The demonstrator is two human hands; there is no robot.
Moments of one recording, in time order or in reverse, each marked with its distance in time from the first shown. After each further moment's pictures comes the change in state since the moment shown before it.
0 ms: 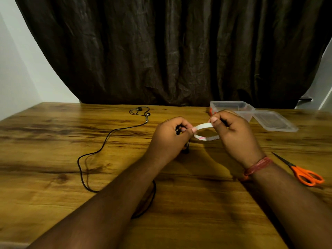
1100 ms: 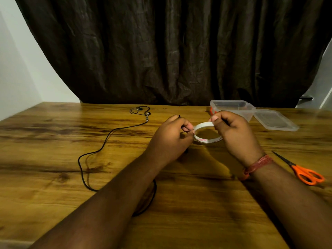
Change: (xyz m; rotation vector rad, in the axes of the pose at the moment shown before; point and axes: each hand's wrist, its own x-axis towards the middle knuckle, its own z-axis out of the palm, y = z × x) left_hand 0.002 -0.003 -0.001 0.387 -0.007 0.215; right_hand 0.001 0.005 0.003 0.152 -0.010 0.131
